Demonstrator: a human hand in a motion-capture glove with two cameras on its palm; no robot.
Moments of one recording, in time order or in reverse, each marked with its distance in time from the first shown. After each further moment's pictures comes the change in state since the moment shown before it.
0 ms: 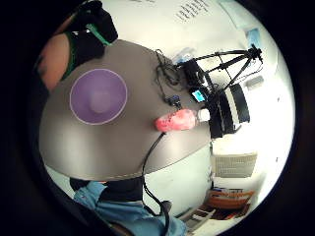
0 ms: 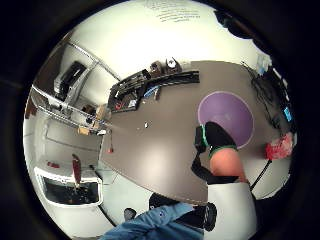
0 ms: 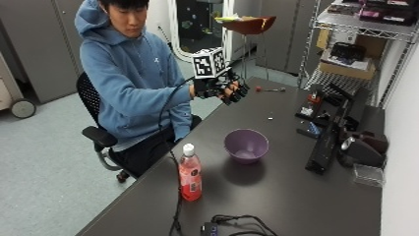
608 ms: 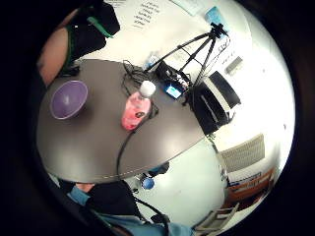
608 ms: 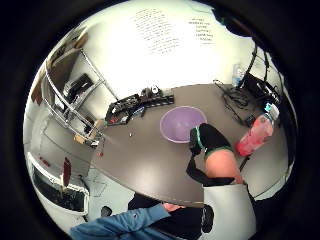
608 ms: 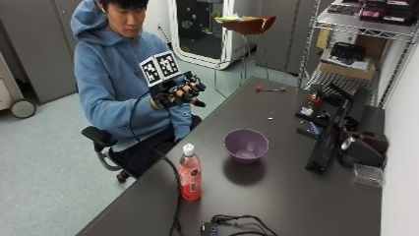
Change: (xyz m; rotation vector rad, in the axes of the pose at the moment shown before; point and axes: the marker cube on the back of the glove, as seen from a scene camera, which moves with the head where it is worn) arm 0.107 0.094 -0.023 0.255 0.064 0.128
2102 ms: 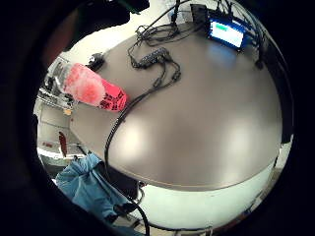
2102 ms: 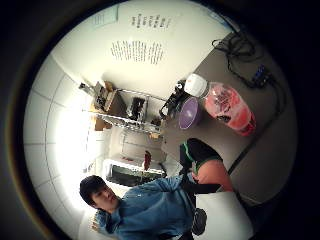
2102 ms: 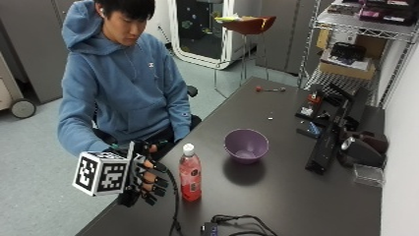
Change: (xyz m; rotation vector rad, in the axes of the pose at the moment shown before) arm 0.240 -0.005 0.134 -0.354 -0.971 0.095
